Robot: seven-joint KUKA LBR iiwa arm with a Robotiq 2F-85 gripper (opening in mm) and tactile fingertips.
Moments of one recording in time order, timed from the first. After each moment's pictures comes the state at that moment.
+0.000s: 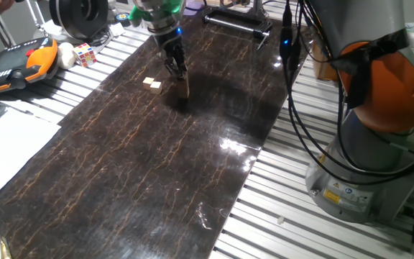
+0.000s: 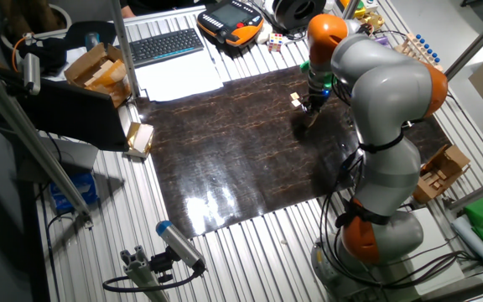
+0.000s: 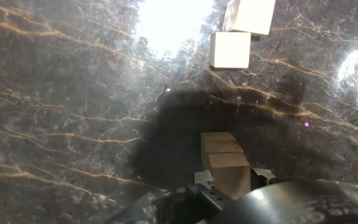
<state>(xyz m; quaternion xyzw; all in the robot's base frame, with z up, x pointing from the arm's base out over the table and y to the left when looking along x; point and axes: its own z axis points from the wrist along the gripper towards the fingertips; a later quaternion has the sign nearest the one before) 0.548 -0.117 0.106 0.16 -0.98 0.03 0.09</state>
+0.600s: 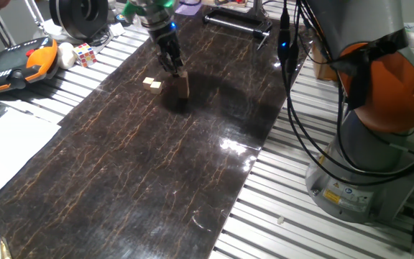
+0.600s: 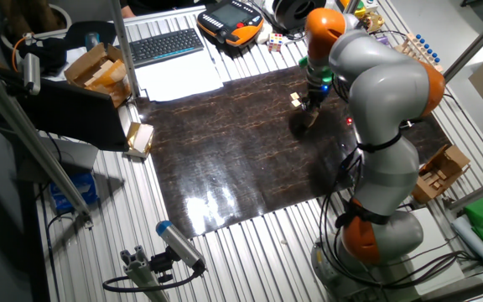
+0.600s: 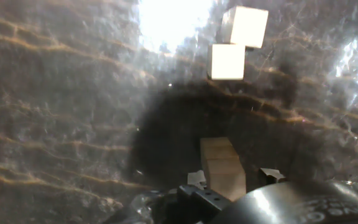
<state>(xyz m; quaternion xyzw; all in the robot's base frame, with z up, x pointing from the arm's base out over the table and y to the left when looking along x) 0.569 -0.107 0.124 0.15 -0.98 0.04 0.10</state>
